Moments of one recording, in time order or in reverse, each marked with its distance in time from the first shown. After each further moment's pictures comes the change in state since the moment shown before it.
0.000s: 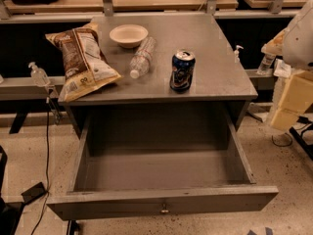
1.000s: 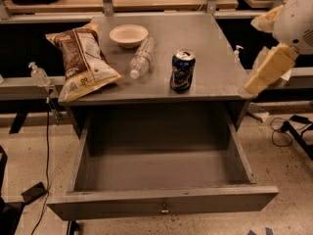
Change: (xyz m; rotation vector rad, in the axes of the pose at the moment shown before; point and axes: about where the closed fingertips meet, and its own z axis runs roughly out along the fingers) arm -0.040 -0.069 0.008 0.118 -0.338 0.060
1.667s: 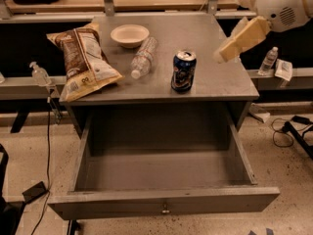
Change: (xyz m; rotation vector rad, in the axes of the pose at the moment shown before) arm -0.057 -0.061 0.021 0.028 -0.335 0.021
